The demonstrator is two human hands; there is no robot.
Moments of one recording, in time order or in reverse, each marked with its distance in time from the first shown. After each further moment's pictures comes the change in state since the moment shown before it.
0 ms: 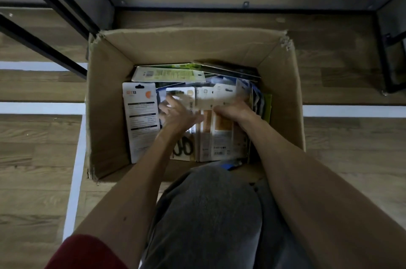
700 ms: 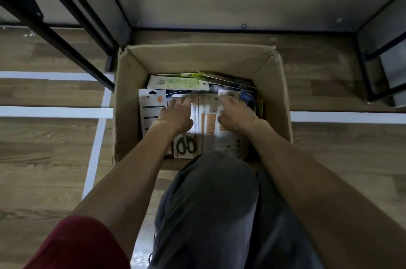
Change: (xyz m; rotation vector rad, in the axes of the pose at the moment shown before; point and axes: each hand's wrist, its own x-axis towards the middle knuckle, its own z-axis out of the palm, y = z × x) left_hand -0.045 0.004 -0.062 0.658 -0.054 0.398; right_hand -0.063 -0.018 -0.002 -0.659 0.121 -0.324
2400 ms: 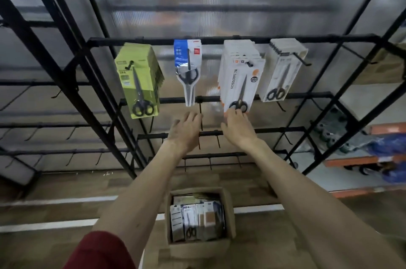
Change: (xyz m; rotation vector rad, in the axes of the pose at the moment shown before) left_hand -0.486 0.183 -0.724 0.139 0.585 0.238; right_hand -0.497 -0.297 -0.672 0.063 0.678 -0.036
